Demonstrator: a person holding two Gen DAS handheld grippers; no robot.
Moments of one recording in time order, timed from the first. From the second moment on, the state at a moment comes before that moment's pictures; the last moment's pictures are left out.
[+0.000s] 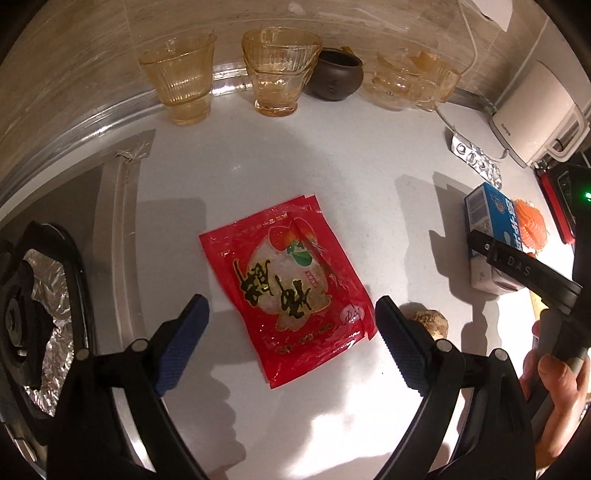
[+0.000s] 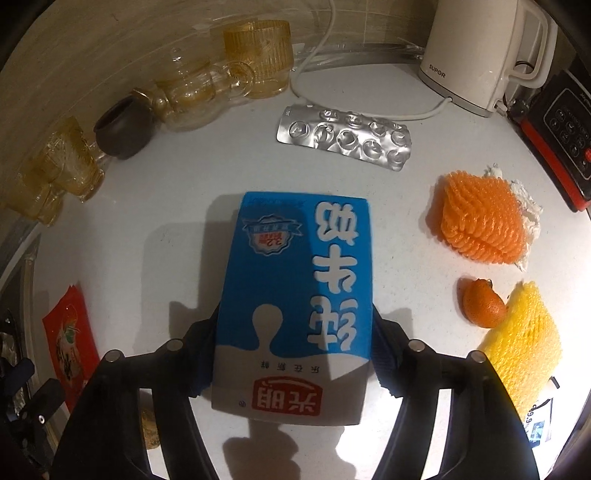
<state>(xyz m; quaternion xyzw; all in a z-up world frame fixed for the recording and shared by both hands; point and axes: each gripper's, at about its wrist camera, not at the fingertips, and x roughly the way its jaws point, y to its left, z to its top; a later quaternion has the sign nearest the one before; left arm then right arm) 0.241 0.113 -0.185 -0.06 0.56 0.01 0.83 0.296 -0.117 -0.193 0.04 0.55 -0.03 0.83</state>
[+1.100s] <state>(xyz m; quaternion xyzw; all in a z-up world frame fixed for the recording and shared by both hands) 0.283 0.083 -0.212 -0.12 0.58 0.16 0.79 0.286 -0.121 -0.159 0.06 0.52 0.03 0.85</state>
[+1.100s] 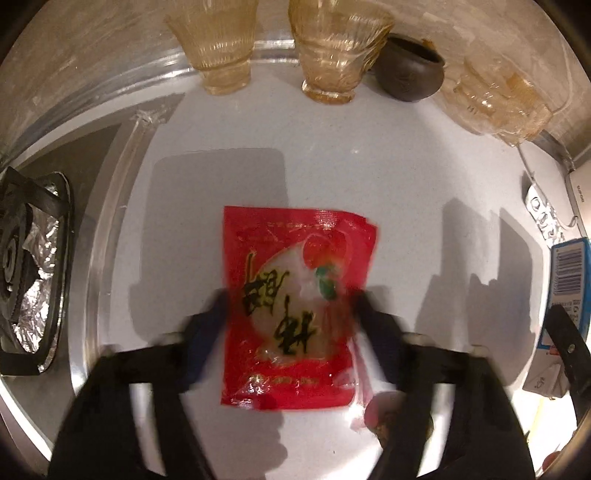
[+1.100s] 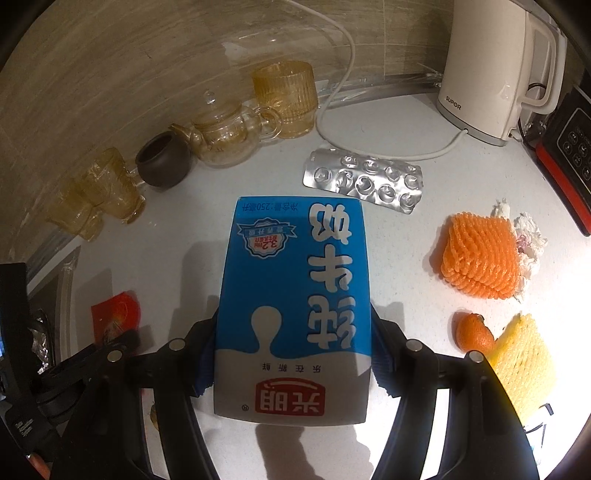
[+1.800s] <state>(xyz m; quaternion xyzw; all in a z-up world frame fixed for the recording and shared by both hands) 0.223 0.054 -0.116 -0.08 0.52 0.05 0.85 0.198 -0.140 -0.089 0.04 0.47 0.03 0.88</state>
